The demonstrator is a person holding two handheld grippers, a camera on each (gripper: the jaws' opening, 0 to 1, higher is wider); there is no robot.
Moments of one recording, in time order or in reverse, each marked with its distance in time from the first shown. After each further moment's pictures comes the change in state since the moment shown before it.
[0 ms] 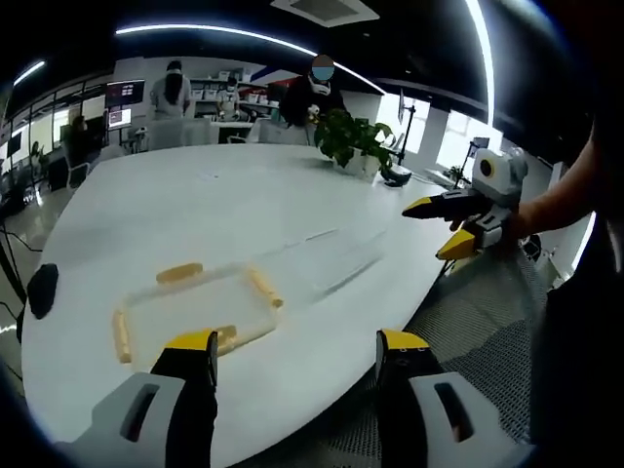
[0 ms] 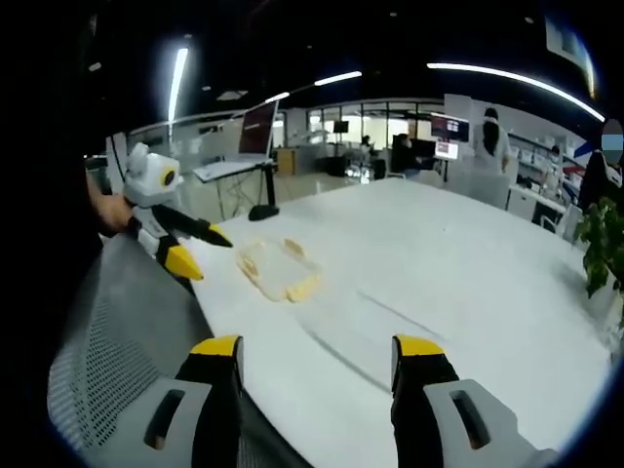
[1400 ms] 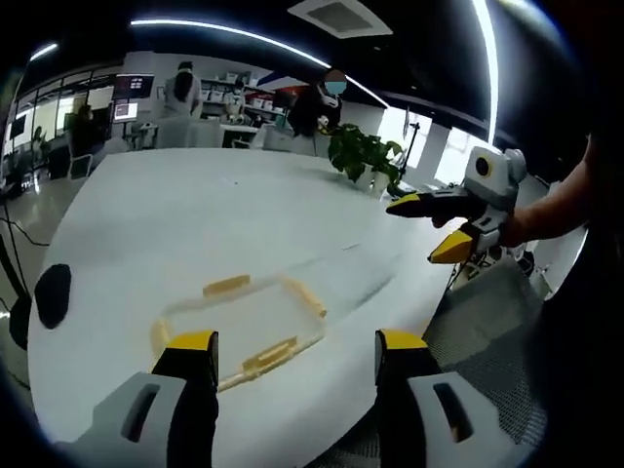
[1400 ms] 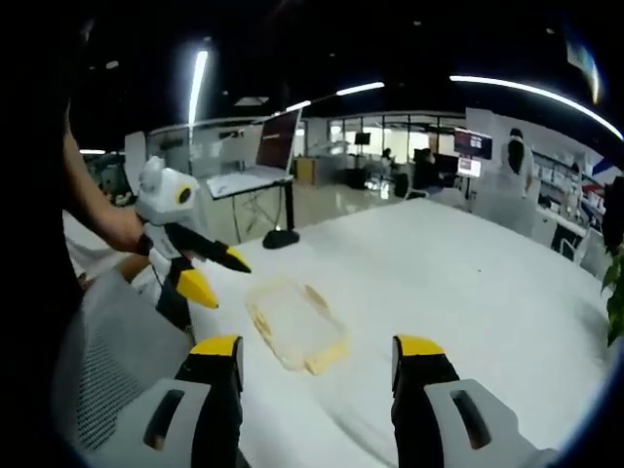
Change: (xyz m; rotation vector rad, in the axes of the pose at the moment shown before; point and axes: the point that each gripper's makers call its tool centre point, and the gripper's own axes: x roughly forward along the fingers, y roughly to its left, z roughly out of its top) left arm -0.014 0.062 0.008 -0.036 -0.032 -0.038; right arm 0.082 0.031 0.067 -0.079 -0.034 0.086
